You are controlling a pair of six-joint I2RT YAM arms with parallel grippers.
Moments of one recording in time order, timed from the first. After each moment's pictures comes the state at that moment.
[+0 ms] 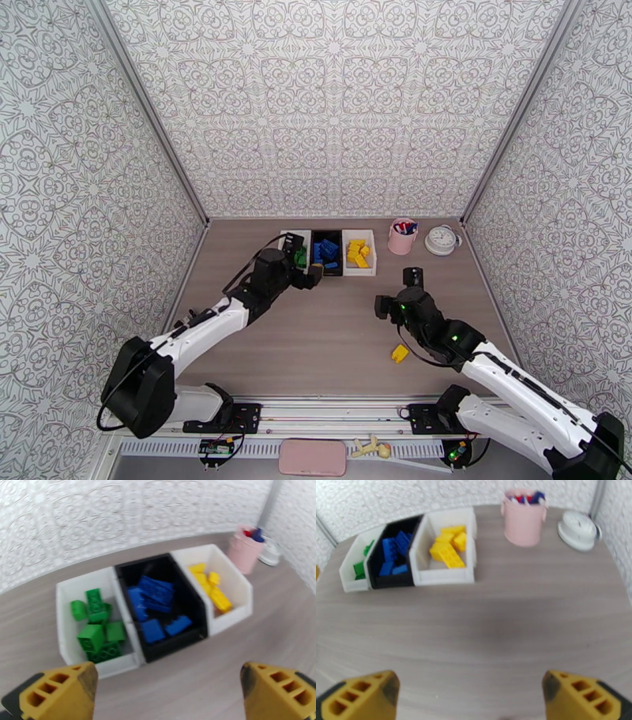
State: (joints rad) left arm -0.55 1.33 0.81 0.12 0.06 -0.09; right arm 0.70 0.90 0.74 -0.64 0.44 0.68
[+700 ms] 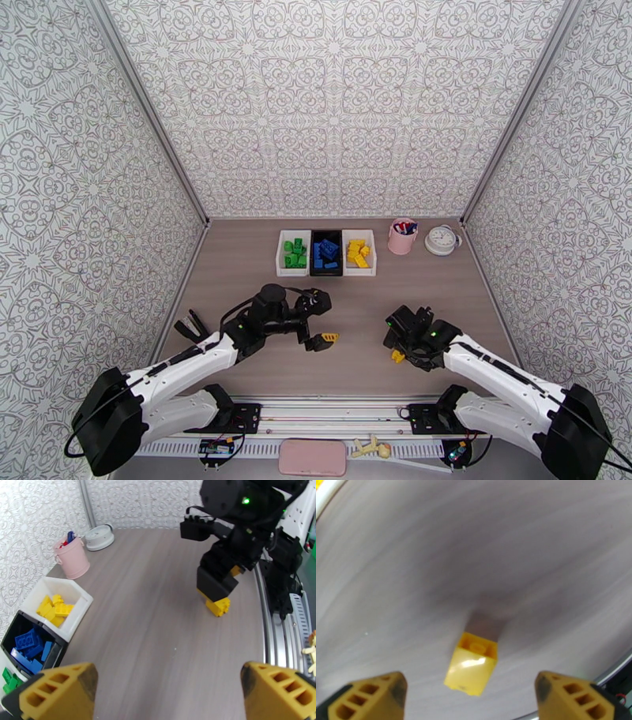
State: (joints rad) left arm -0.73 1.13 0.61 0.12 0.56 0.32; right arm 0.70 1.05 0.61 -0.90 0.21 1.24
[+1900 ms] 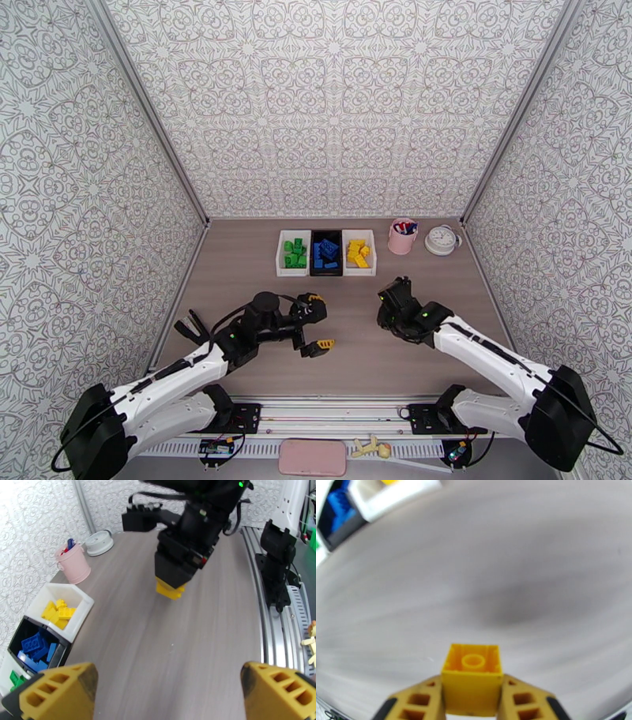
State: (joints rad) left arm -0.76 1.00 0.53 0.12 0.46 0.31; right arm 0.64 1.21 0.85 -0.67 0.24 0.79
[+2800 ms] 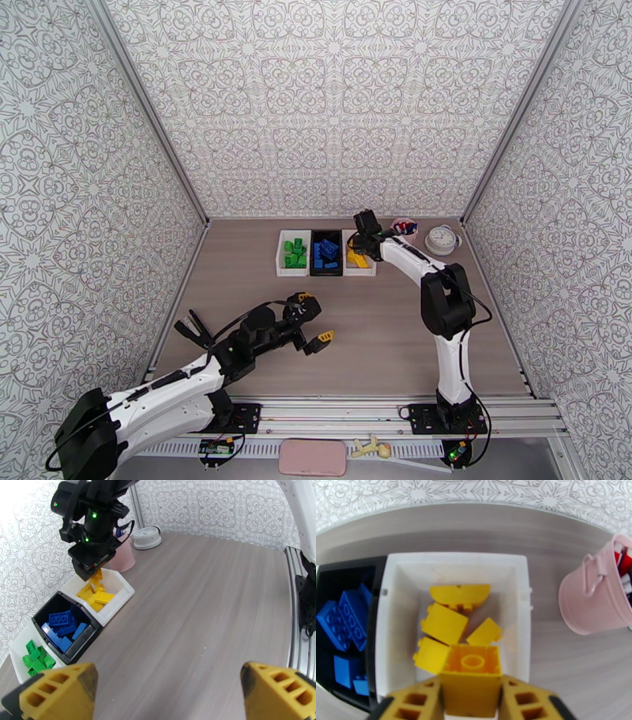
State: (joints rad) left arm -0.84 0.93 0.43 0.27 0.15 0.19; right arm 0.43 2.12 1.75 -0.54 0.25 0.33
